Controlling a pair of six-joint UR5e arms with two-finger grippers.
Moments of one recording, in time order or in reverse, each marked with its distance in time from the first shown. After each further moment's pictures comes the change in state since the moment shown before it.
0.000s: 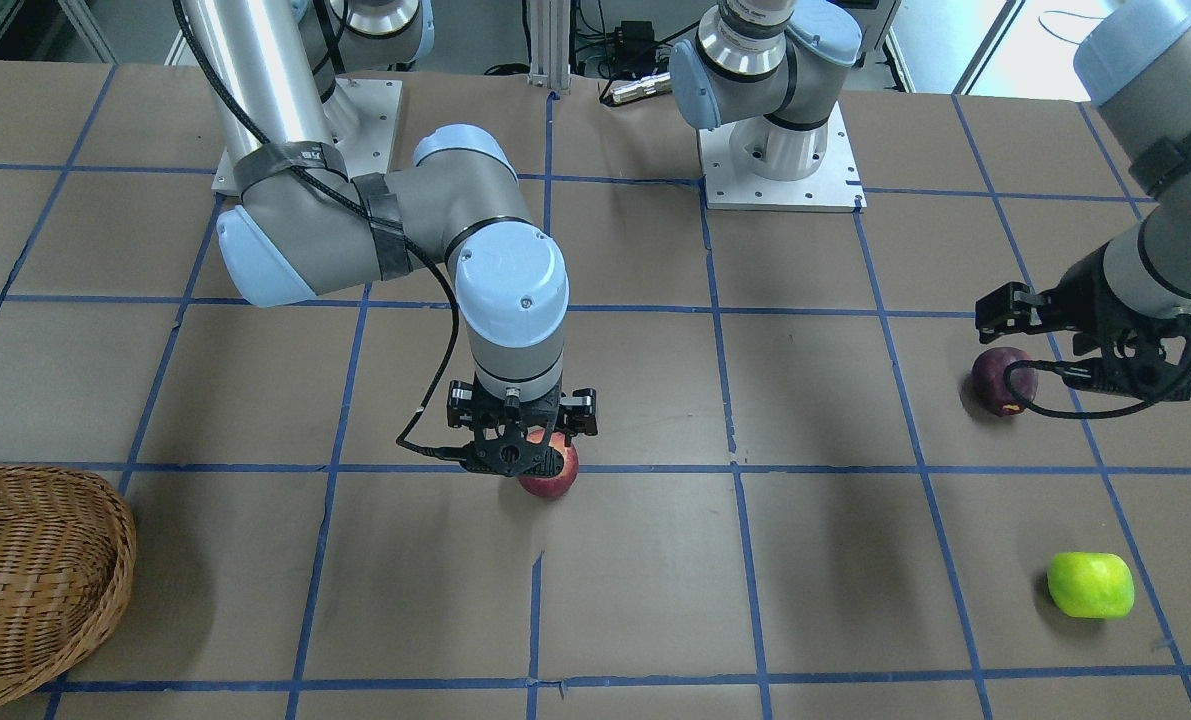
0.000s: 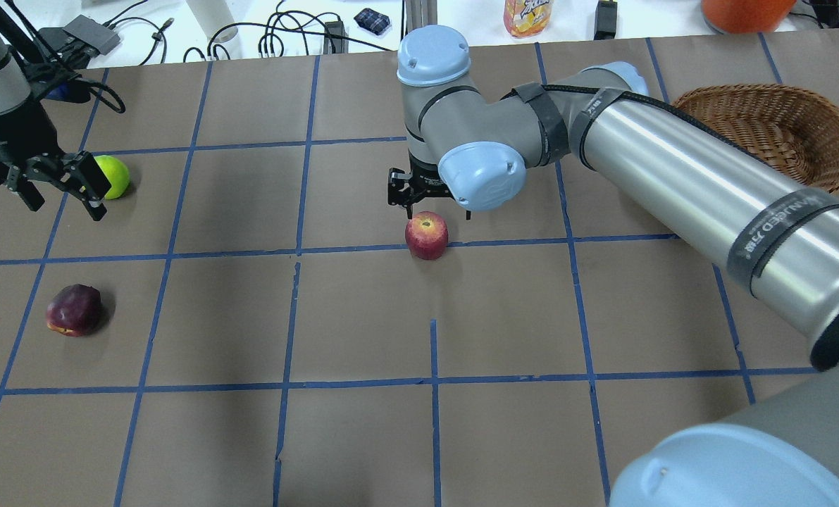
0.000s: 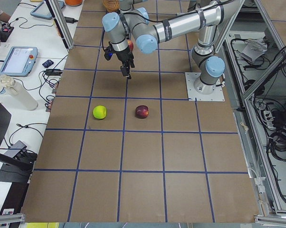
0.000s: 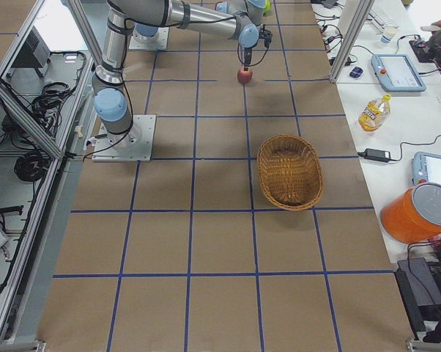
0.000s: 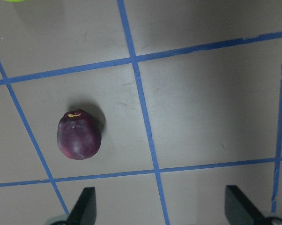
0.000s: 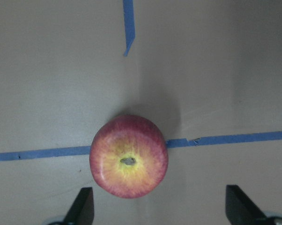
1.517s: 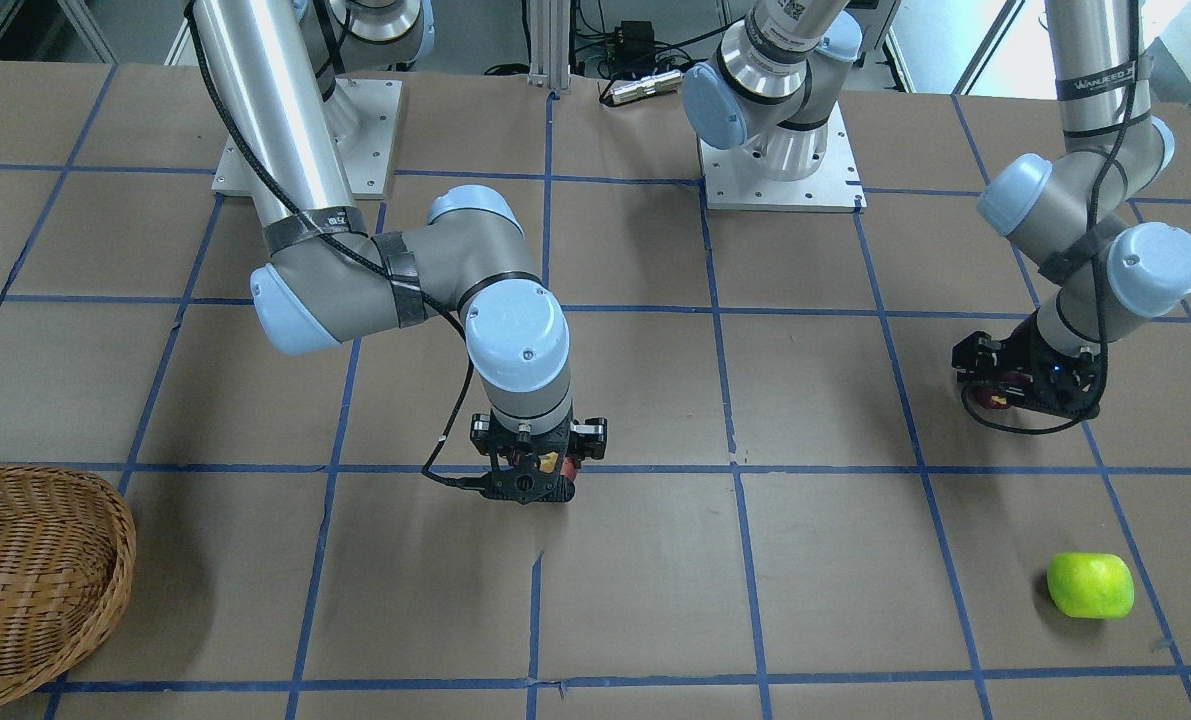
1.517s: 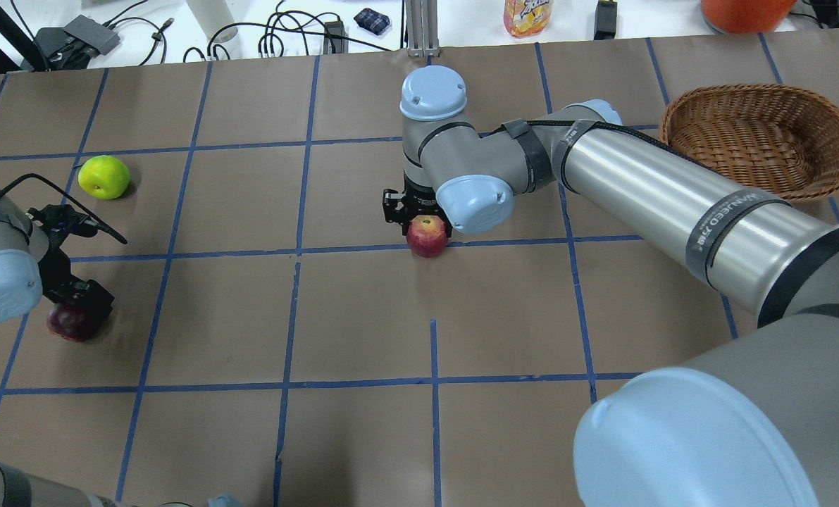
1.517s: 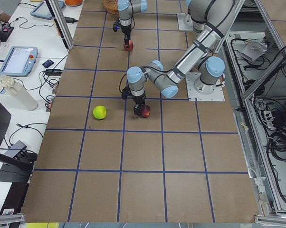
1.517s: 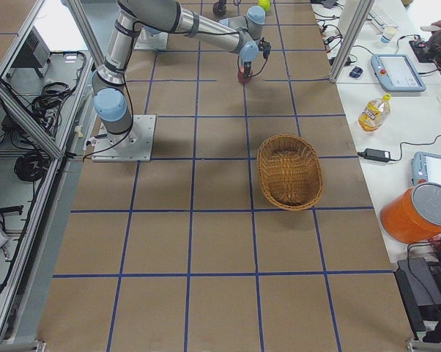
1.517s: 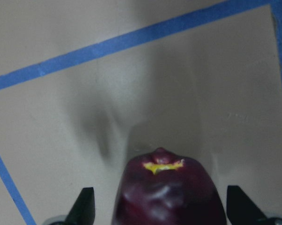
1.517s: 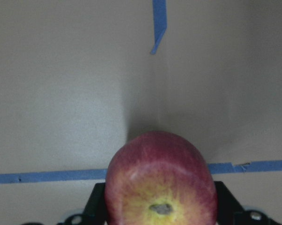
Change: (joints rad) left arm 0.234 -0.089 -0.482 0.707 -0.025 0.353; right arm -0.001 0.056 0.040 -0.108 0.067 0.006
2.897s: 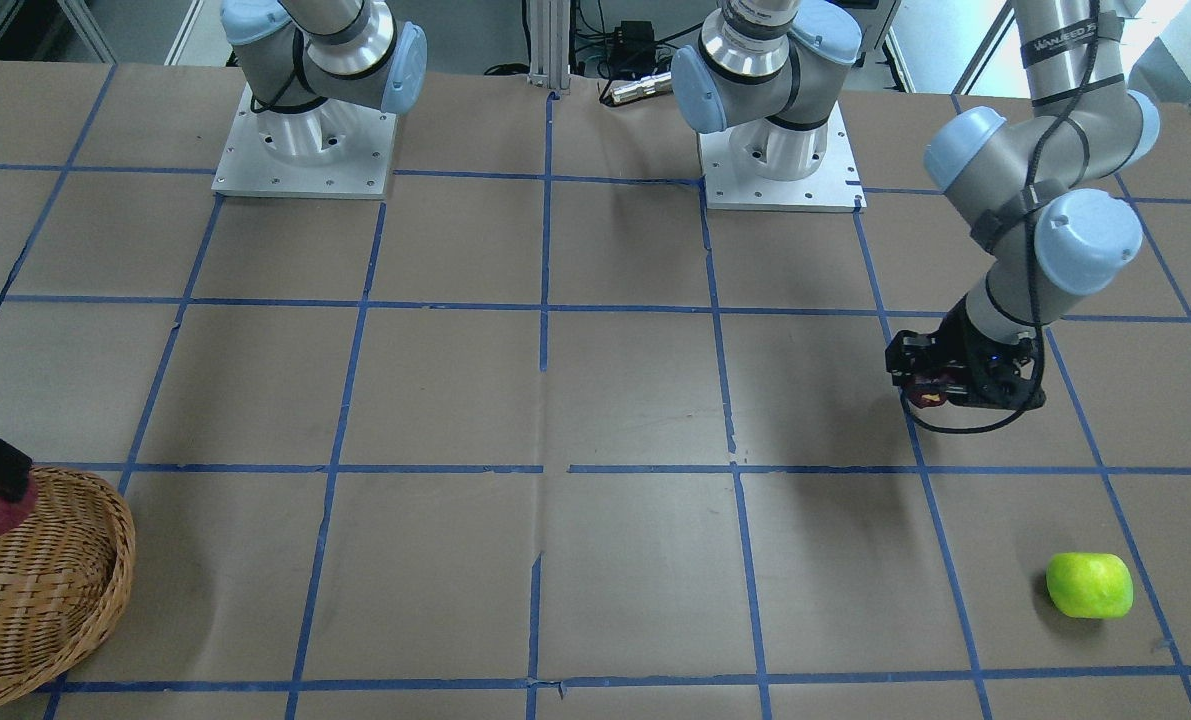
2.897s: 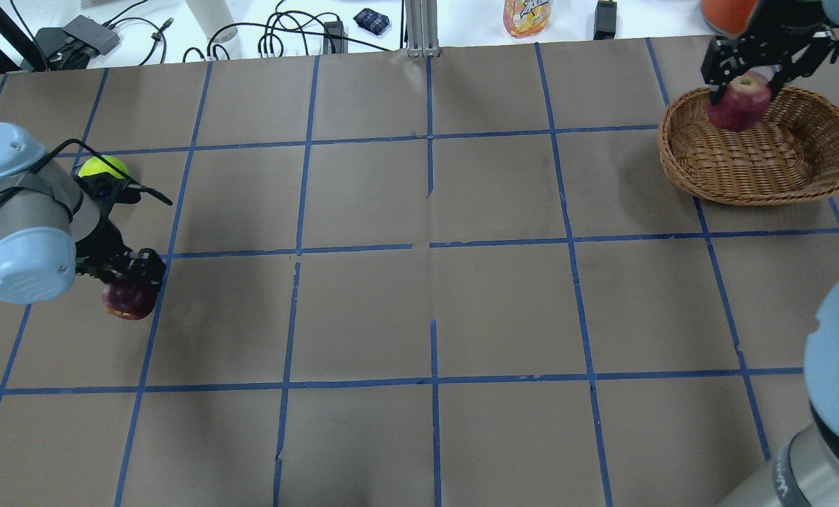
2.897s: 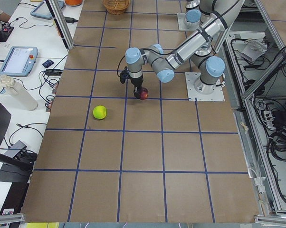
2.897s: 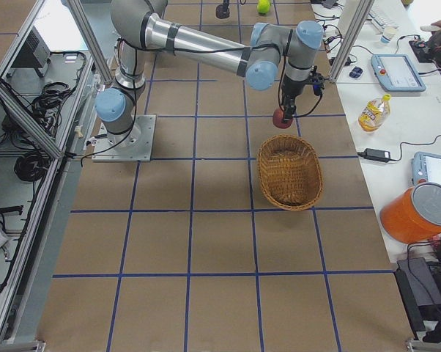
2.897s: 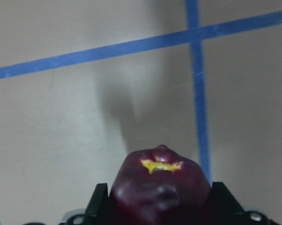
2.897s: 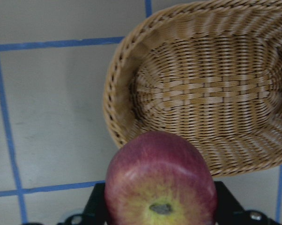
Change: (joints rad) left arm -0.253 0.125 0.022 -0.171 -0.072 -0.465; right arm -0.680 -0.138 -0.259 0.383 -0.203 -0.725
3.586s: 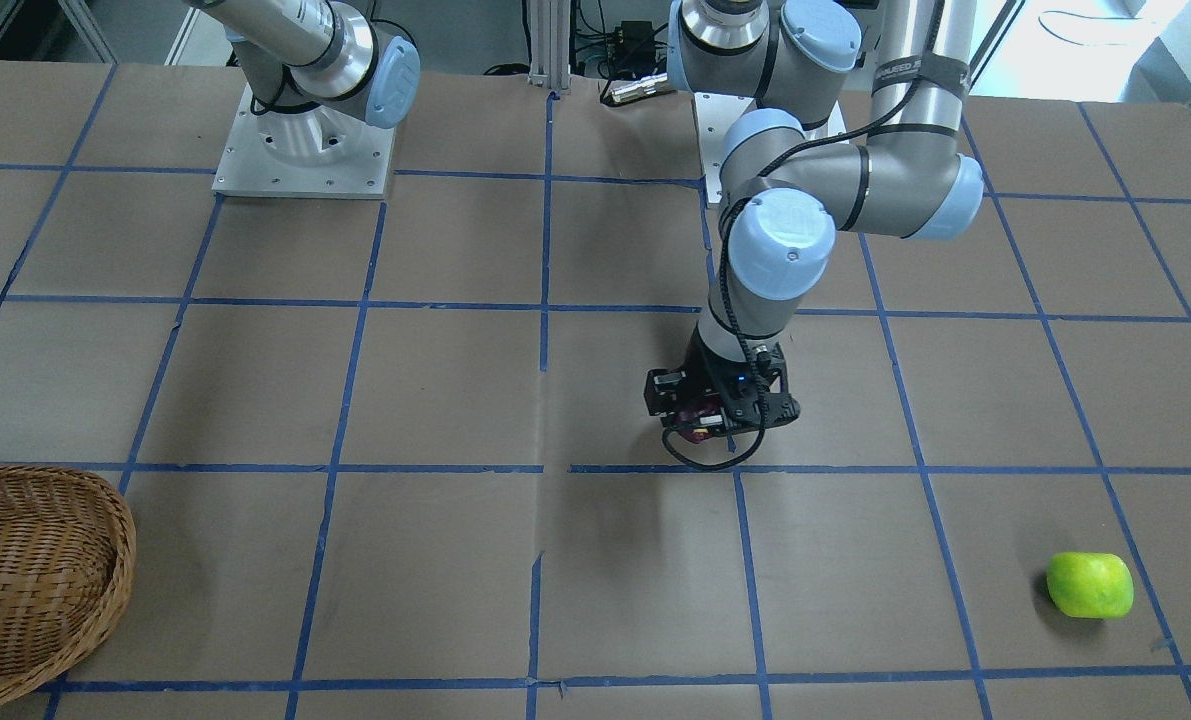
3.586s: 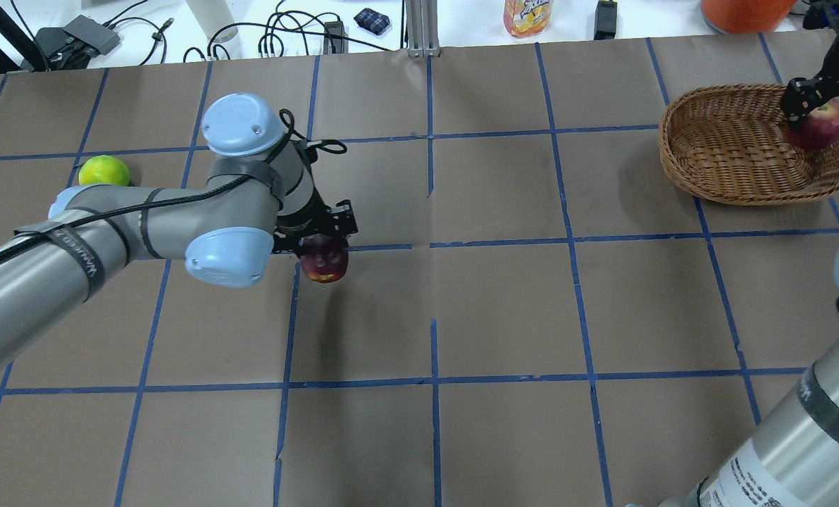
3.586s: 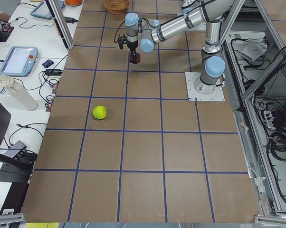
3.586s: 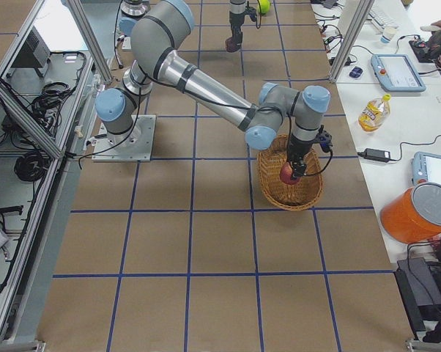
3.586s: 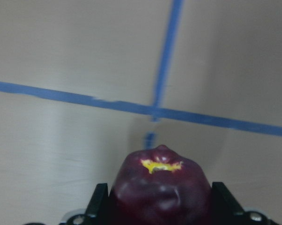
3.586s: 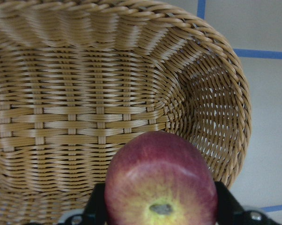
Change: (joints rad) left arm -0.522 -0.131 0.139 0.087 -0.157 -0.821; right arm -0.160 0.183 -0.004 -0.252 -0.088 -0.231
